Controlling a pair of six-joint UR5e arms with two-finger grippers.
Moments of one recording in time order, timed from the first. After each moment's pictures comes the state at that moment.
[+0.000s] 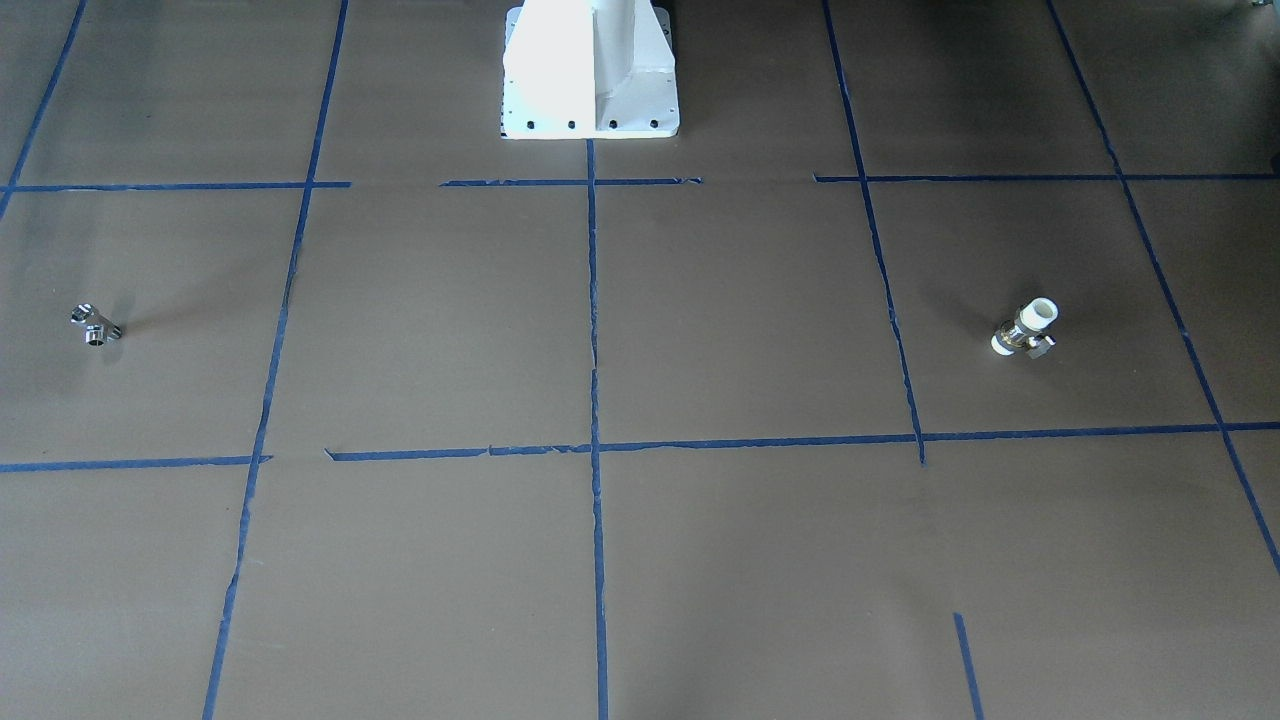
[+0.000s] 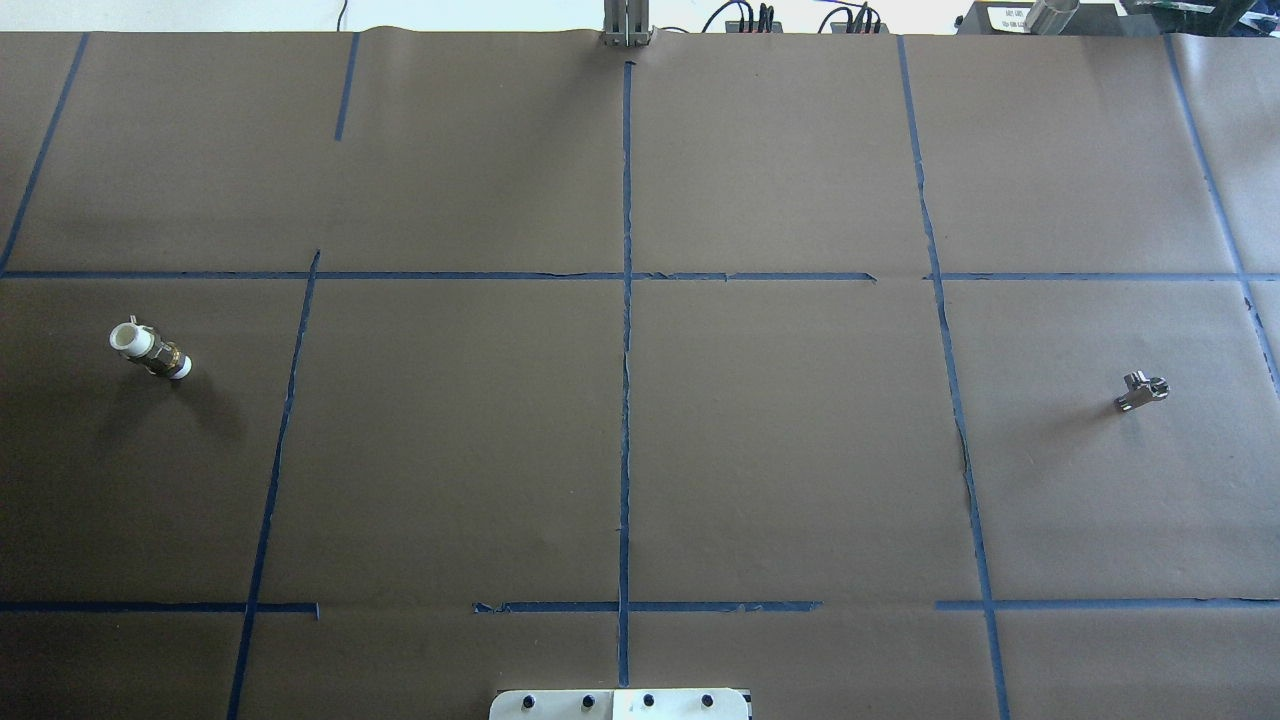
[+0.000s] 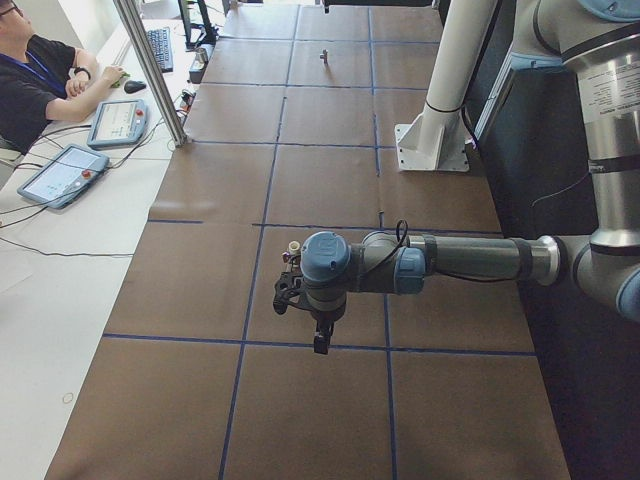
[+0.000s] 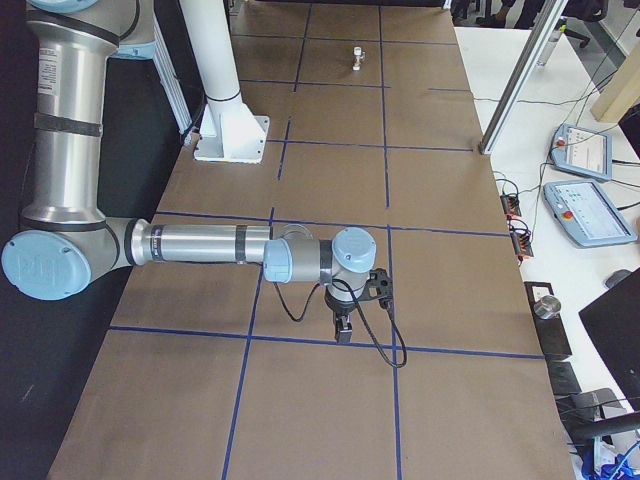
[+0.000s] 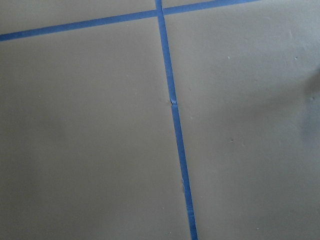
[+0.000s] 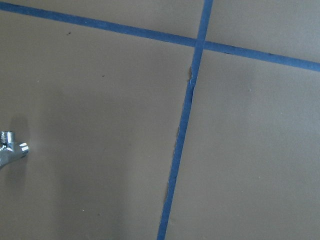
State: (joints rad) left arm -1.55 -1.30 -1.84 -1.57 -2.36 0.13; right arm 1.45 -1.70 1.71 -1.55 2.32 -0.08
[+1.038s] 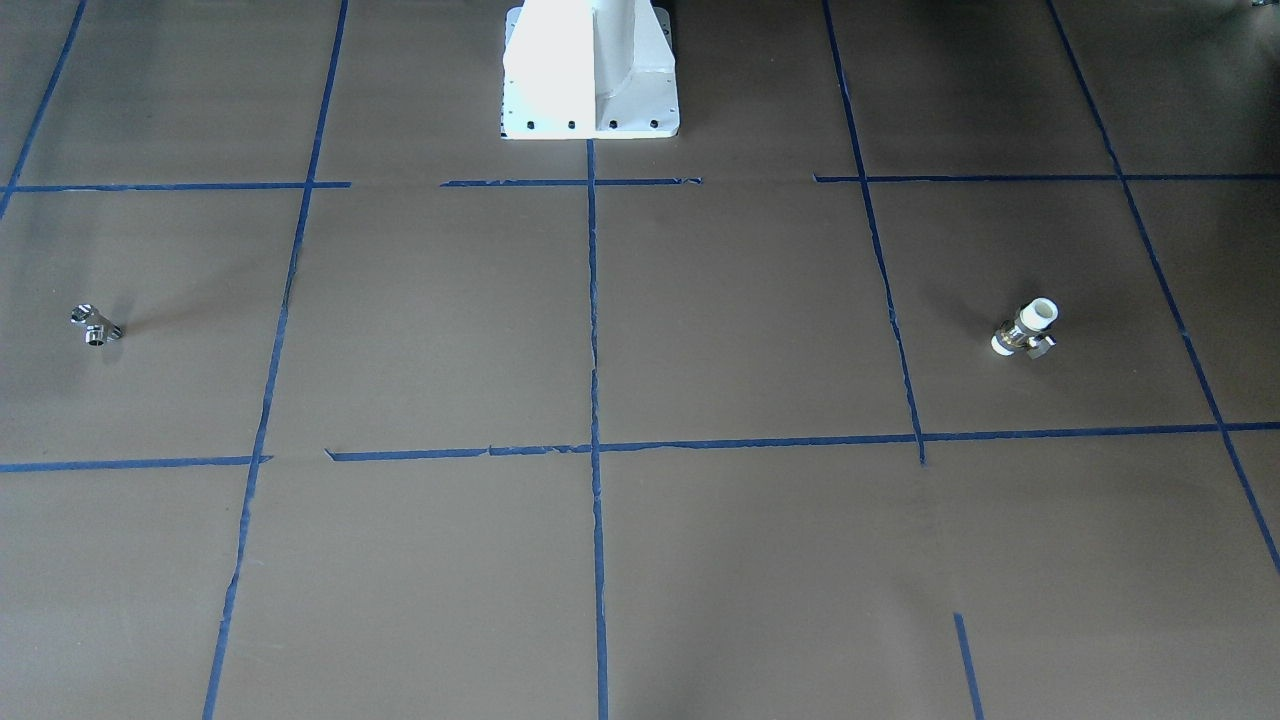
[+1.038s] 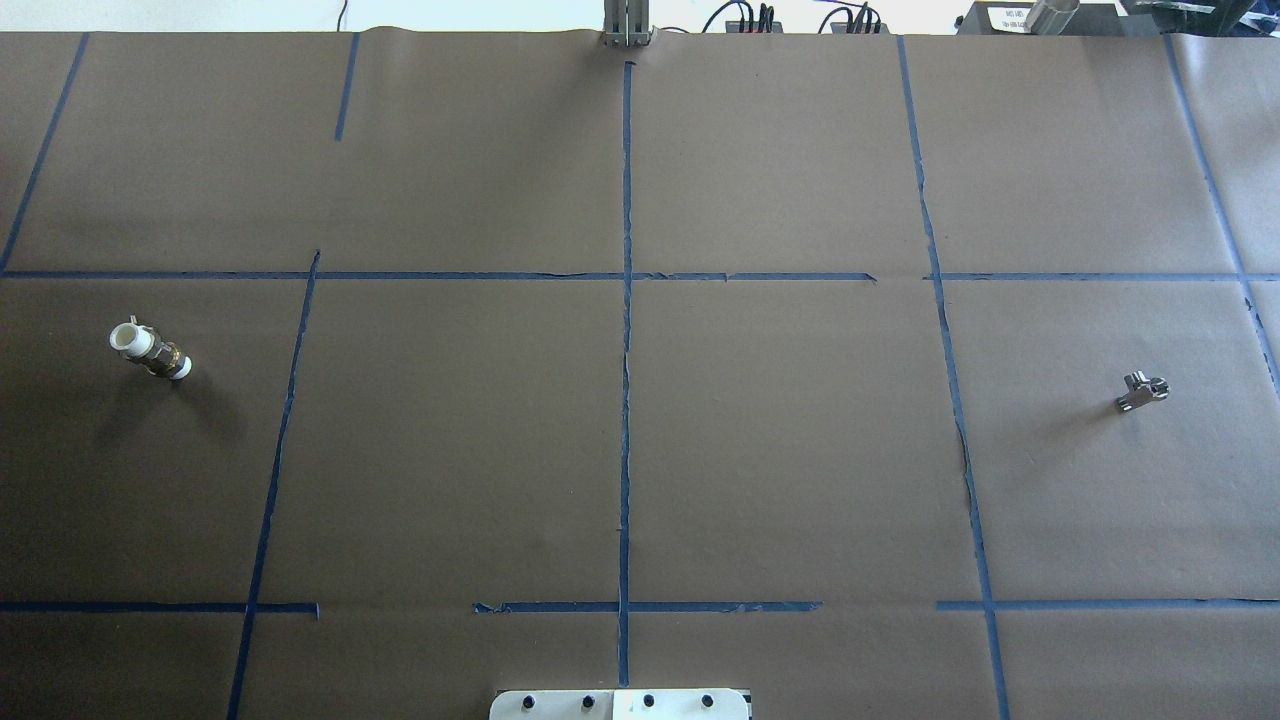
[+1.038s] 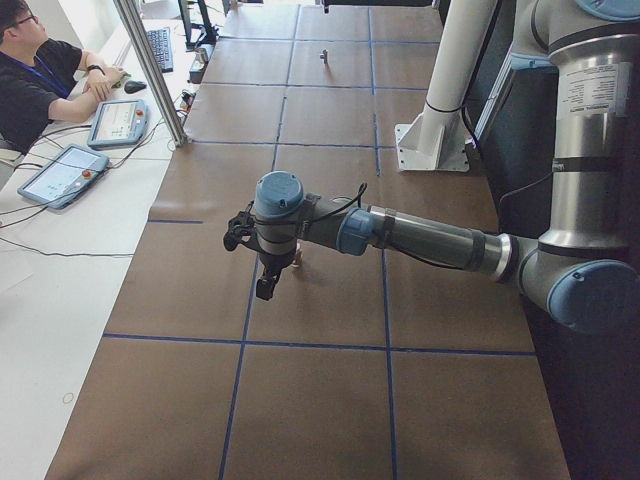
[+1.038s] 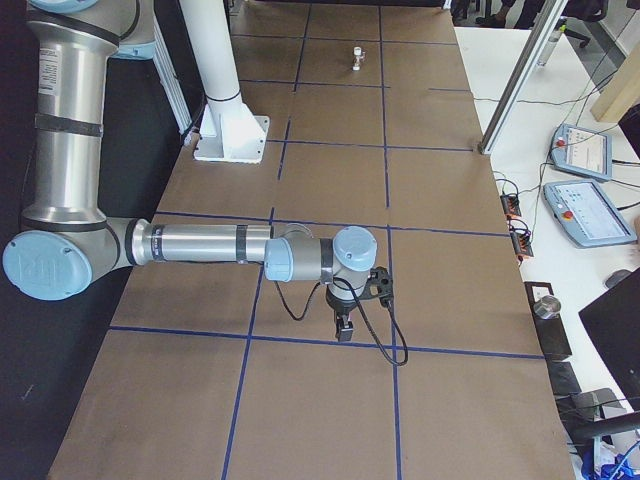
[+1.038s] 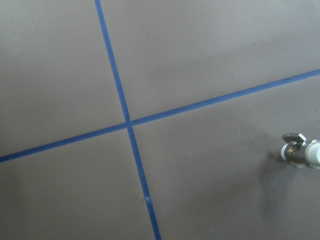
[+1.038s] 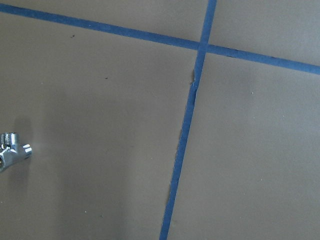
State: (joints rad) left arm -1.47 -1.51 -1.85 -1.66 -2.37 -0.02; right arm 1.45 -1.70 1.71 -1.55 2.32 -0.08
